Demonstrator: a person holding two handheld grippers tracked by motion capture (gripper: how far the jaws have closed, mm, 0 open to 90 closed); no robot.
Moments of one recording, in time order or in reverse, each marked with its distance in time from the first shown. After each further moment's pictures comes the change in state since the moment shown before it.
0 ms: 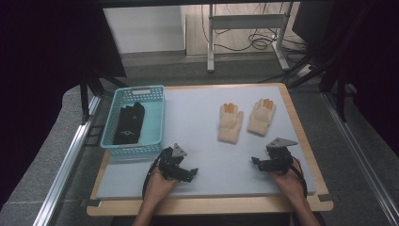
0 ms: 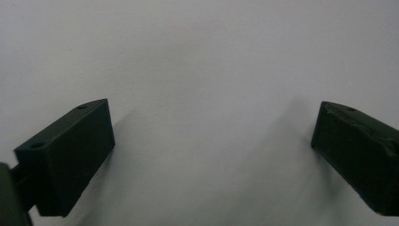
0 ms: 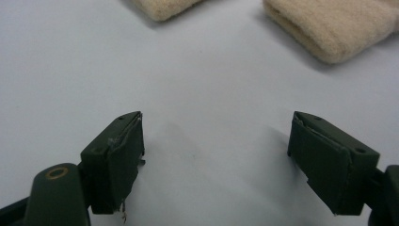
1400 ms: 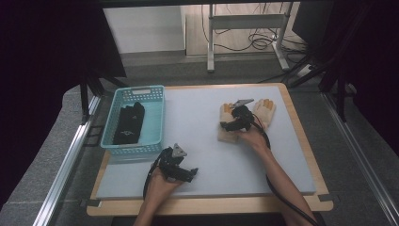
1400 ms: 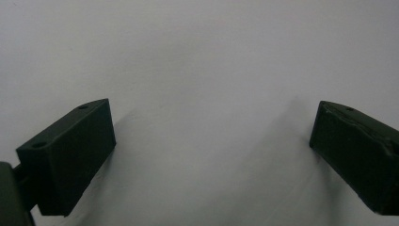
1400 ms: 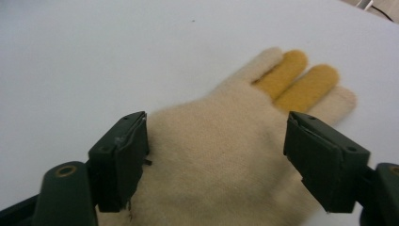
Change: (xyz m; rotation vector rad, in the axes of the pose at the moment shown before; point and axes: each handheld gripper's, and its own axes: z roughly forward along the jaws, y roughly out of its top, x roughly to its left) left arm 0.000 -0.001 0.001 -0.002 0.000 -0.003; right arm -0.004 0.136 0.125 0.005 0.070 -0.103
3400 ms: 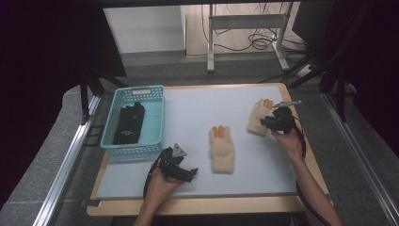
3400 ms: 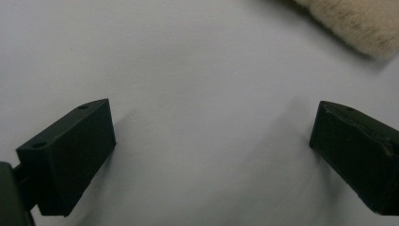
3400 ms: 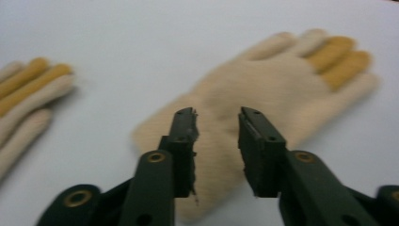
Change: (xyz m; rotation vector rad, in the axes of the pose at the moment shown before) left arm 0.000 0.000 0.000 0.001 0.000 0.000; right arm -0.077 -0.060 -0.099 -0.013 -0.118 0.227
